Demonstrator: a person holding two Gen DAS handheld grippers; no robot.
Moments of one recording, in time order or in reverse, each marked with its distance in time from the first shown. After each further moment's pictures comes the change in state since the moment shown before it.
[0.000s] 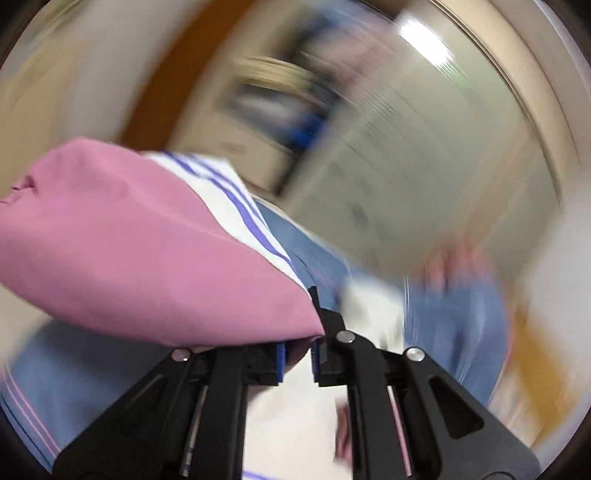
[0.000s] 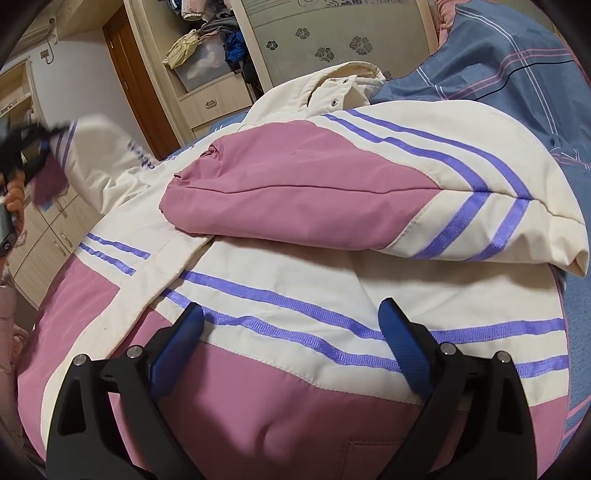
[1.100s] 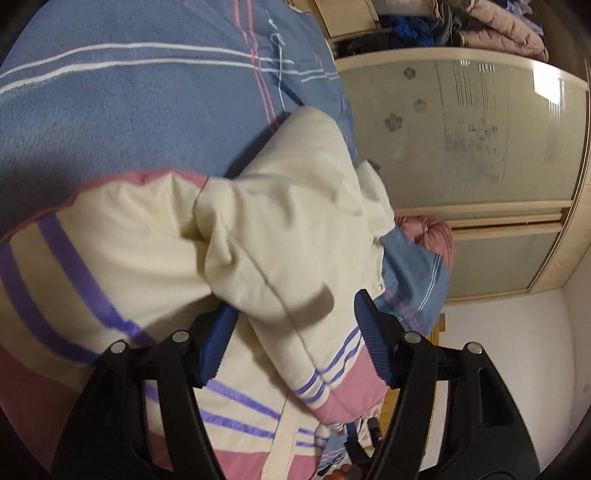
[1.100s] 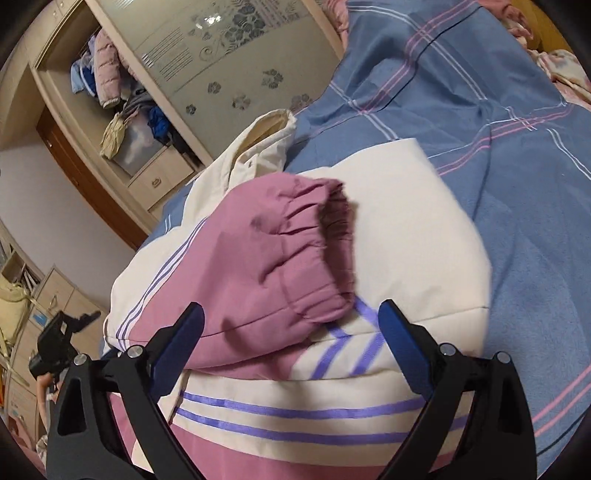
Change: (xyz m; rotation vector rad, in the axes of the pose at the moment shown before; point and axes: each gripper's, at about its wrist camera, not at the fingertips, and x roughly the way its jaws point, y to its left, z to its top) left arm 0.081 0.098 -0.130 -0.787 0.432 -0.221; right arm -0.036 -0.054 0.069 0.341 -0.112 -0.065
